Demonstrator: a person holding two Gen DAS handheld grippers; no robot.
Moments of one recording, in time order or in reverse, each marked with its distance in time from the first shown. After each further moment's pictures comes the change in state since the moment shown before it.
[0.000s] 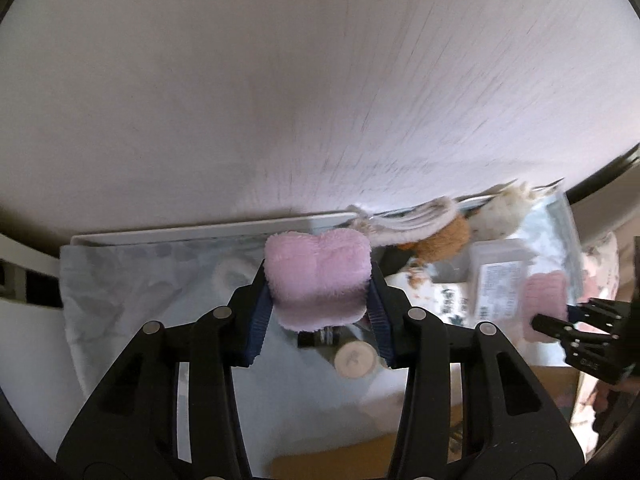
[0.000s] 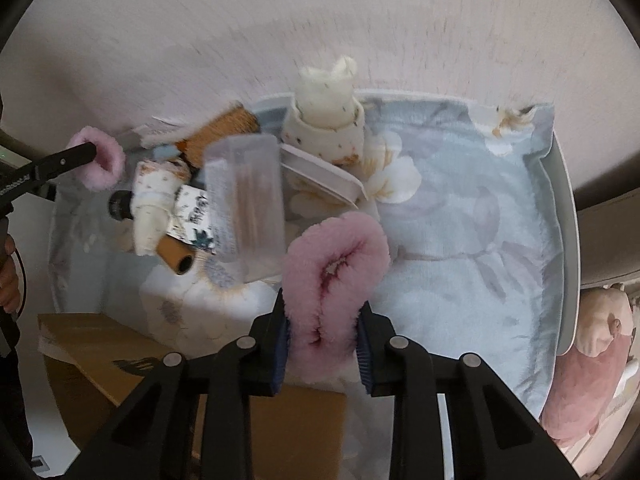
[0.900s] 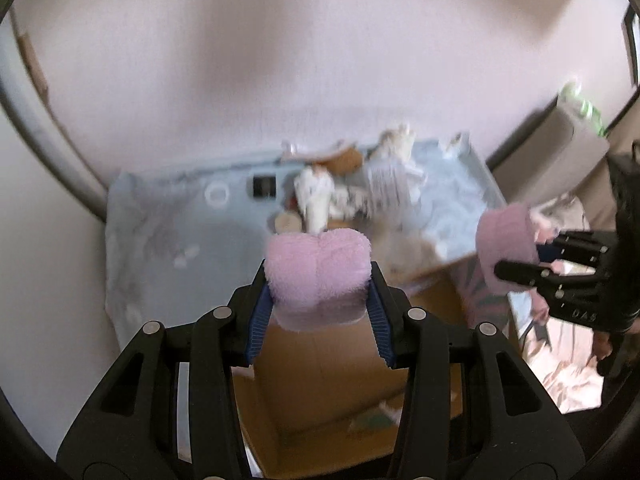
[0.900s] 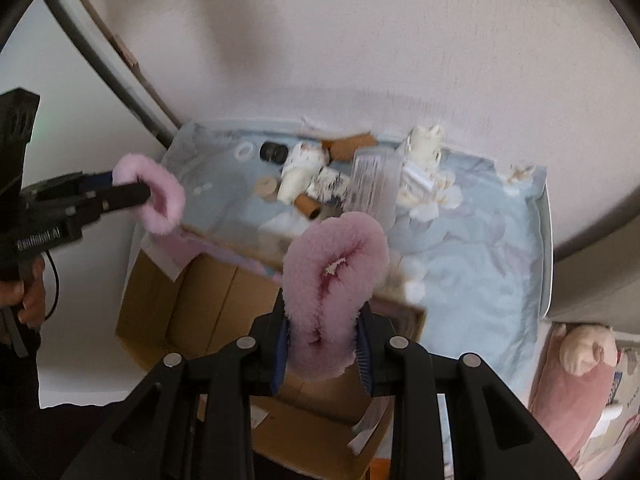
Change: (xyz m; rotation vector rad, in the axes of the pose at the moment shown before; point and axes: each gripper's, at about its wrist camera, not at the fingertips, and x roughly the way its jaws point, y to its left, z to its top) left arm -0.119 -0.057 -0.113 -0.015 -0.082 -0.002; right arm -0.103 0.048 -0.072 -0.230 -0.145 0.103
